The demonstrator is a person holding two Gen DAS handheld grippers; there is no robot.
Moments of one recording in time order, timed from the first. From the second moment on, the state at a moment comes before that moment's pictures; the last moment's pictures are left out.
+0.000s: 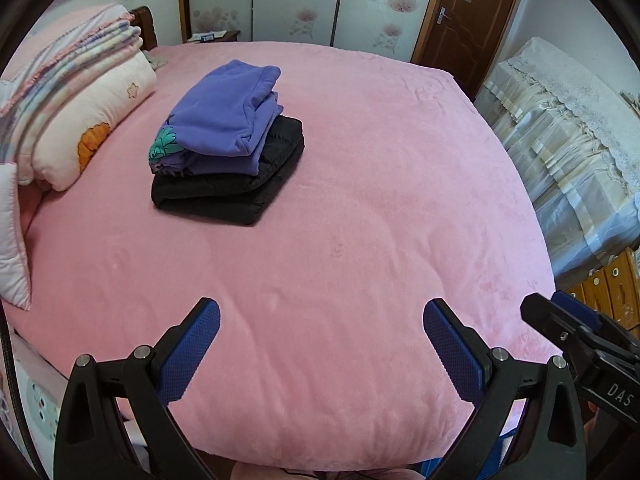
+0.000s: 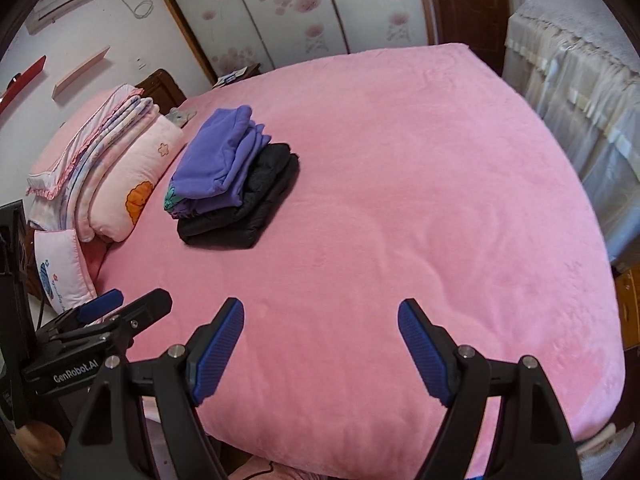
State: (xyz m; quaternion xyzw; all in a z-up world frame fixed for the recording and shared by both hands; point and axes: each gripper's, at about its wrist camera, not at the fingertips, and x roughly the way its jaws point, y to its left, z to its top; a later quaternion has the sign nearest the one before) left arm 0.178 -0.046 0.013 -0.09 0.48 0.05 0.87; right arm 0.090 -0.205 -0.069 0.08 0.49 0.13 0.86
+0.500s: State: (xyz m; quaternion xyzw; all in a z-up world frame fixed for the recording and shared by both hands) left arm 0.160 -0.103 0.036 -0.05 0.46 0.04 0.88; right arm 0.061 -0.239 -0.050 0.05 0.46 0.12 0.88
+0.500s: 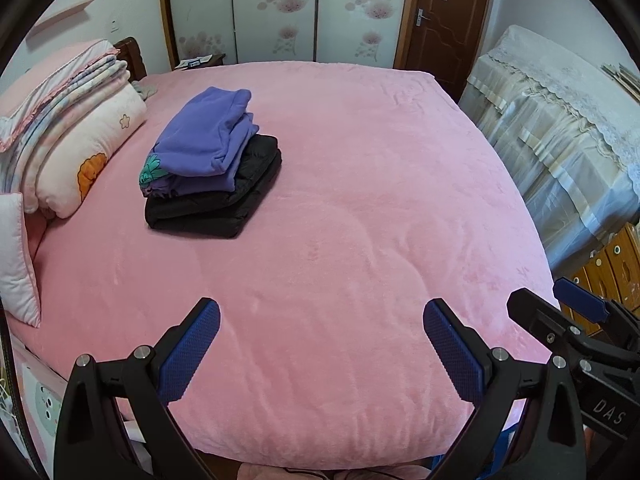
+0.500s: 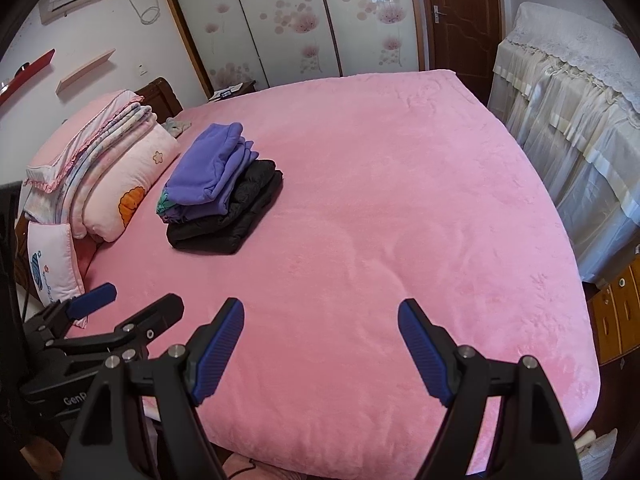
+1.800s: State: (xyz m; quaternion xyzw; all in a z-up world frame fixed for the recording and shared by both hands) left arm 0.151 -0.121 0.038 -0.03 0.48 0.05 0.87; right arm 0.054 -0.257 -0.051 0.06 0.47 0.12 0.87
